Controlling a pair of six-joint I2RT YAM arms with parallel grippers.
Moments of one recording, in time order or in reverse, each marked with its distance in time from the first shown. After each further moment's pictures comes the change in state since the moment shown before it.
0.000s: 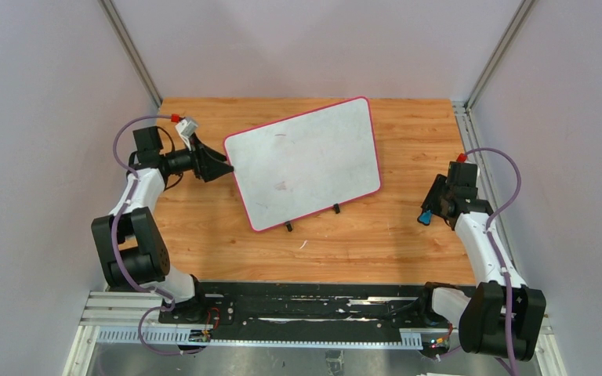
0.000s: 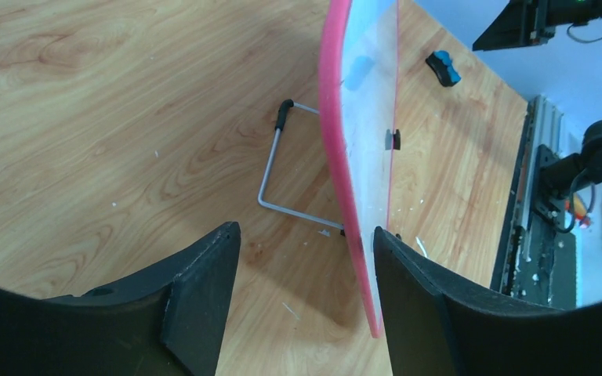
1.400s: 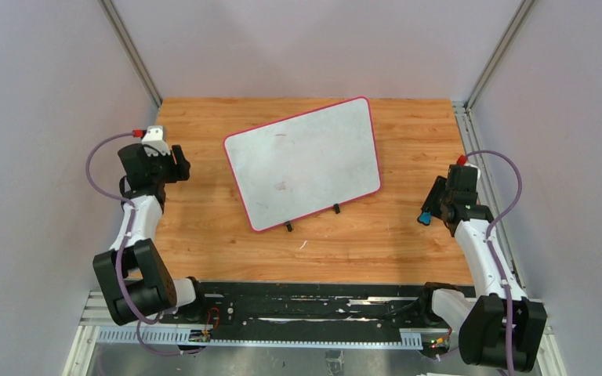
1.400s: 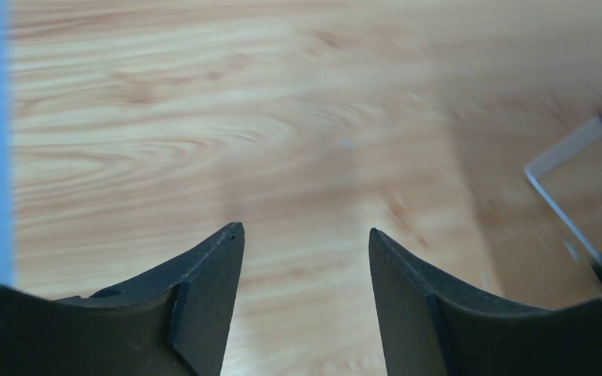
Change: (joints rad) left arm 0.093 -0.241 -0.190 0.145 -0.867 -0.158; right arm 0.019 -0.066 -0.030 0.003 0.014 -0.002
